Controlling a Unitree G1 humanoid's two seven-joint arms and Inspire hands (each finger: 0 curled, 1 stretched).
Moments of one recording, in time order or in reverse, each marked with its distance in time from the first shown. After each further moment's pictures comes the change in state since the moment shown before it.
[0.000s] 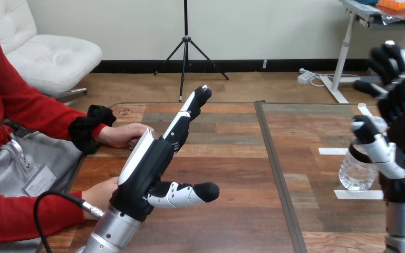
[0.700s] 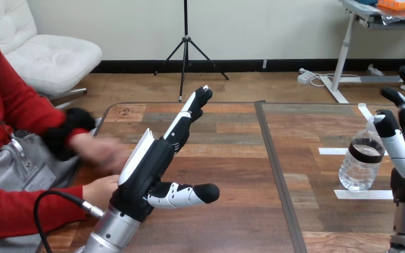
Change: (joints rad) left arm 0.000 0.003 0.001 -0.002 -0.012 0.007 -0.023; right arm -0.081 -0.004 -0.064 0.208 0.065 -0.017 -0.014
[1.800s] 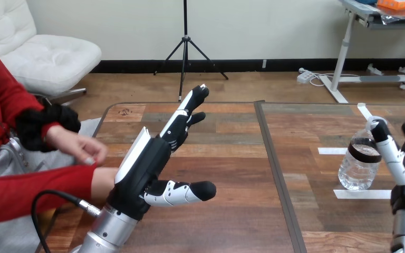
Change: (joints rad) left arm 0.001 0.002 0.012 -0.011 -0.024 0.006 -0.017; right arm -0.159 -0.080 -0.040 0.482 -0.021 0.001 -0.041
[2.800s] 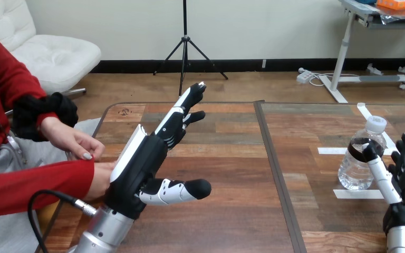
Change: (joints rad) left arm 0.025 0.002 0.015 -0.052 -0.043 0.021 -0.037; right arm -0.040 -0.033 0.014 0.210 -0.032 0.103 -0.036
